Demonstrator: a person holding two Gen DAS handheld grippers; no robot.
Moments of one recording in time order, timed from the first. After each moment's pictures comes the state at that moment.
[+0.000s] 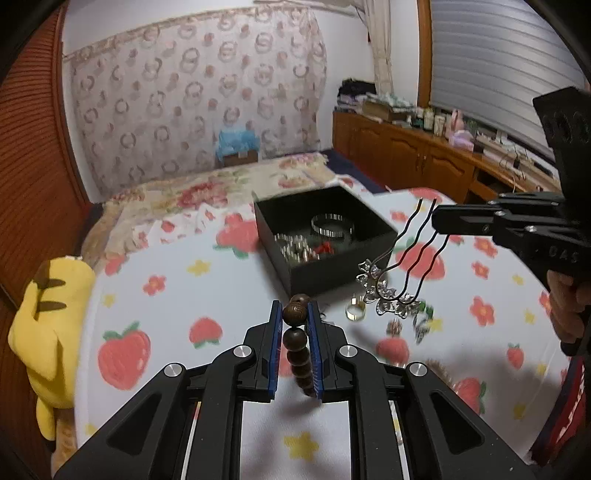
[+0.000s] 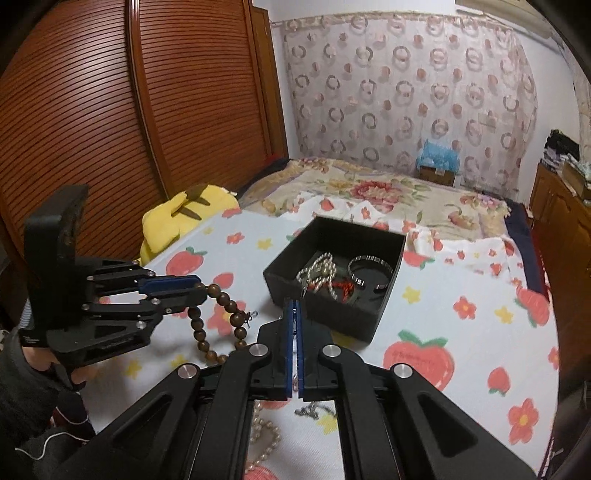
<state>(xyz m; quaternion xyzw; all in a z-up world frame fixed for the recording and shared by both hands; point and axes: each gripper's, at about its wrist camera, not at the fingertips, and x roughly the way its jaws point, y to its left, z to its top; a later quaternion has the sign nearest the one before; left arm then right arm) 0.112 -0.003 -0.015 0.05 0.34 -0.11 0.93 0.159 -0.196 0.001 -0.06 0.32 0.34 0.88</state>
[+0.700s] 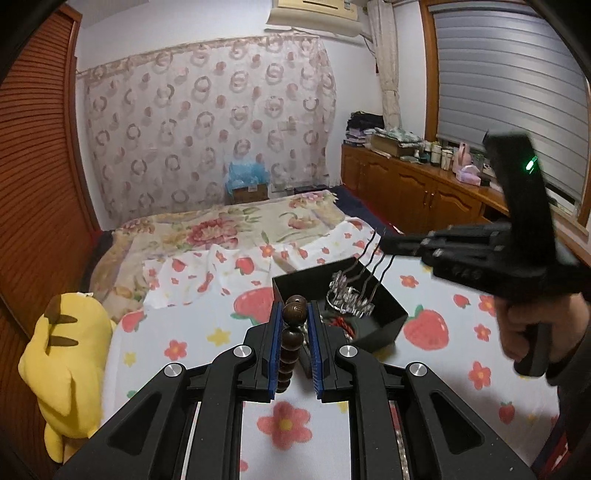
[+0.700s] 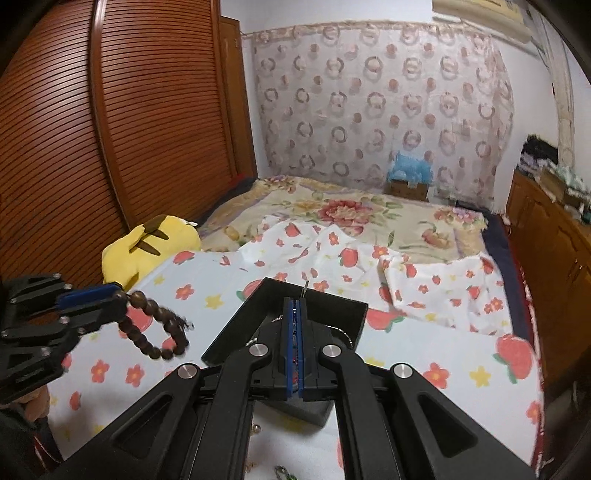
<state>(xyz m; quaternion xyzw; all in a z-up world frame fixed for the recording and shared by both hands) 0.144 0.005 0.037 0.04 0.29 -0.10 0.95 0.250 -0.177 0.008 -0.04 0.32 0.29 0.90</state>
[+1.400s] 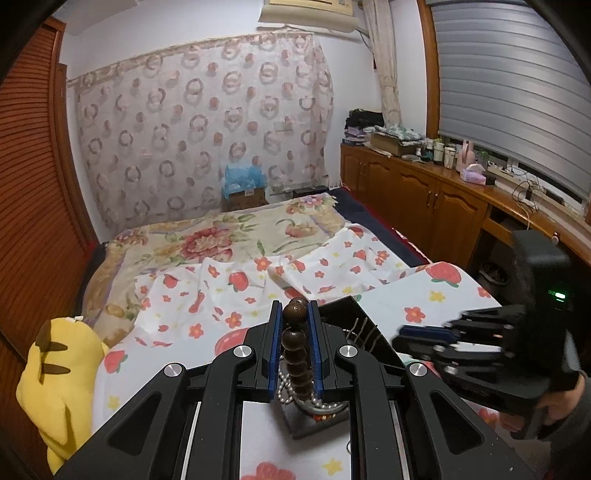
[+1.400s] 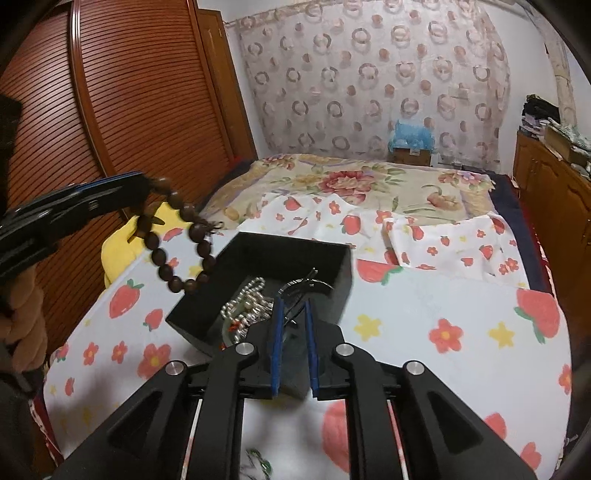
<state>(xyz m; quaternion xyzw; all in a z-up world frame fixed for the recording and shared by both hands) 0.212 -0.037 0.042 0.06 0.29 -0.10 0.95 0.253 -0.221 -0.040 -0.01 0.35 0.30 0.89</state>
